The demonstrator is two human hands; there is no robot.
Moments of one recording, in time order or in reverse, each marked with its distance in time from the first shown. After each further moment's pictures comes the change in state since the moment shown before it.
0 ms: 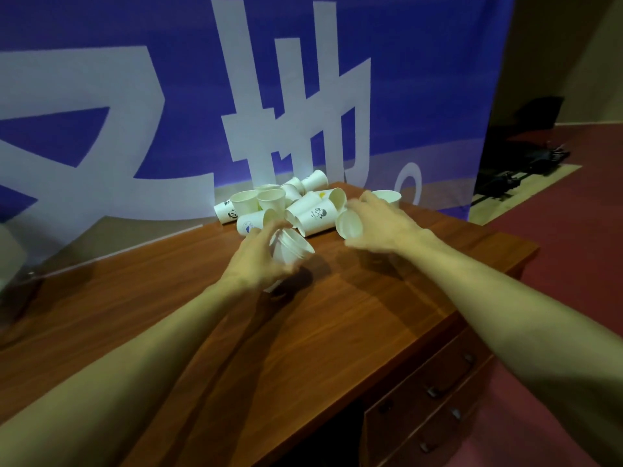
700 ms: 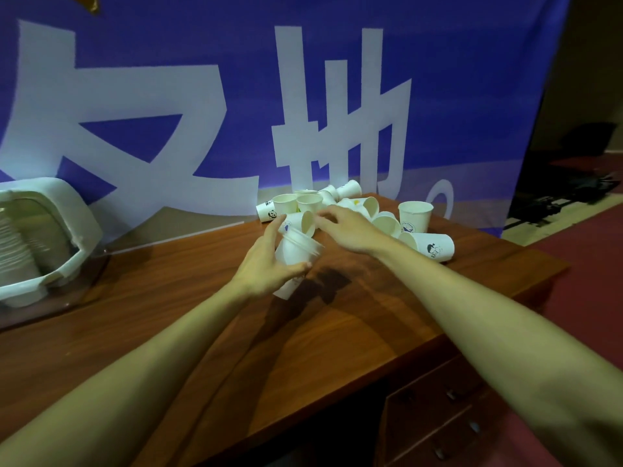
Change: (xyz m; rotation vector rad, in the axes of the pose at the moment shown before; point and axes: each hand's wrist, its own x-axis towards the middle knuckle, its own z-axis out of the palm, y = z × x) left_hand -0.062 -0.010 -0.042 -0.120 0.107 -0.010; right_hand -0.003 -0.102 0.003 0.584 -0.054 -0.095
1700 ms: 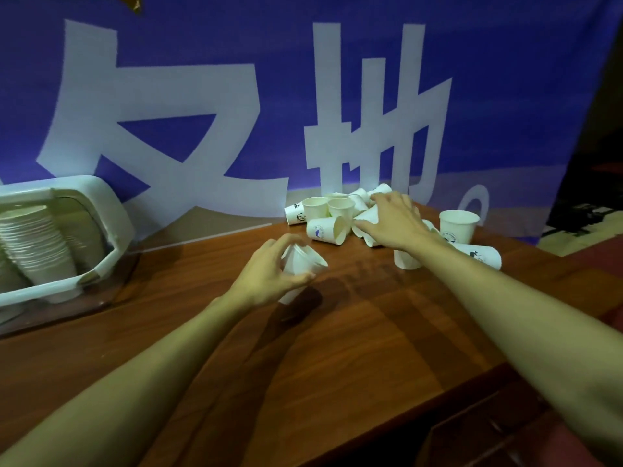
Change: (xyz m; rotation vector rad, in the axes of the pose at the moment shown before) left_hand 0.002 -0.044 -0.037 0.162 -0.011 -0.005; right_hand 0.052 0.021 0.000 -0.481 0.189 0.048
